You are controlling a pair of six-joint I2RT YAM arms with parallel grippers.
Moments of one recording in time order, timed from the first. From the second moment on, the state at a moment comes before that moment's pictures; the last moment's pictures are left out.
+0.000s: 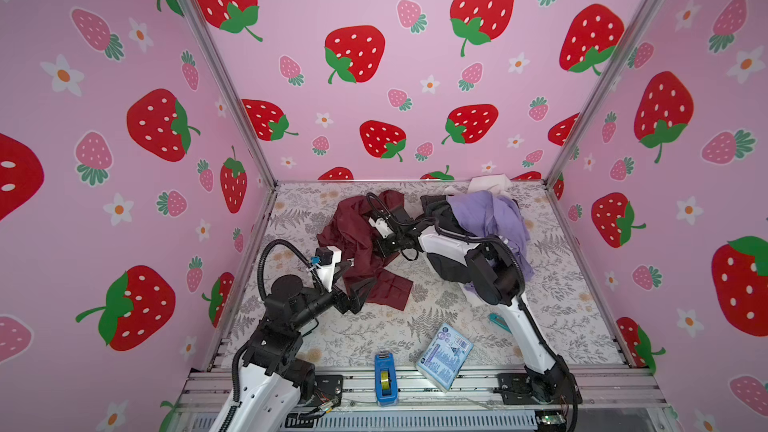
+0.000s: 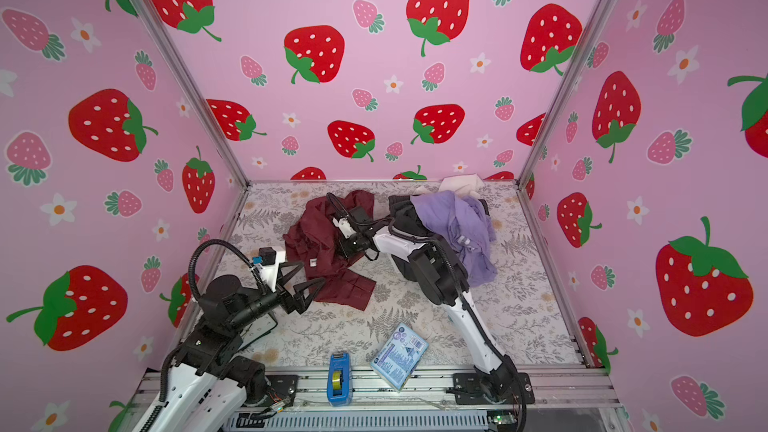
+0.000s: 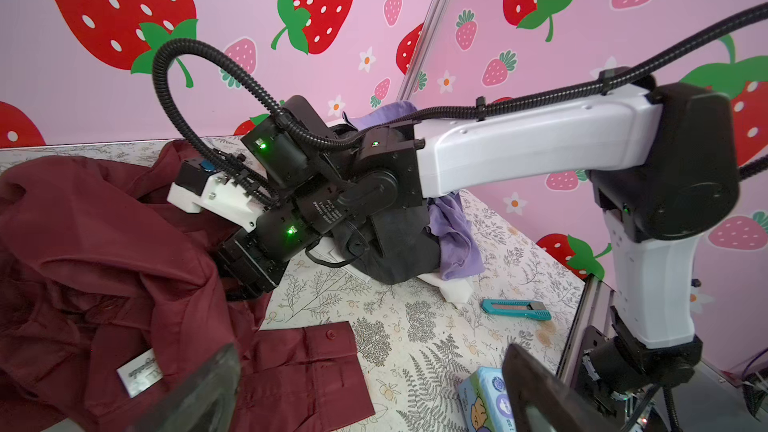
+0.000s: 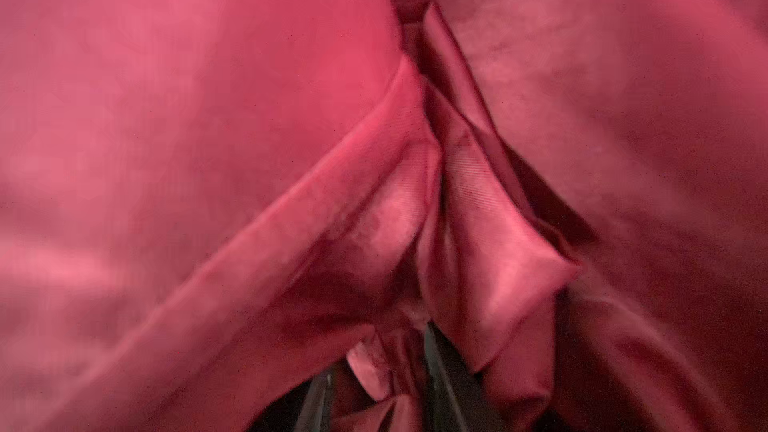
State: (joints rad) left arm -0.29 0.47 0.46 -0.19 0.51 -0.21; right arm 0.86 2.44 1.93 -0.33 -0.34 0.17
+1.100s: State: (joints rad) left arm -0.29 0.48 0.46 -0.19 0.50 -0.19; right arm 0.96 2.73 2.25 -0.04 -0.60 0.40
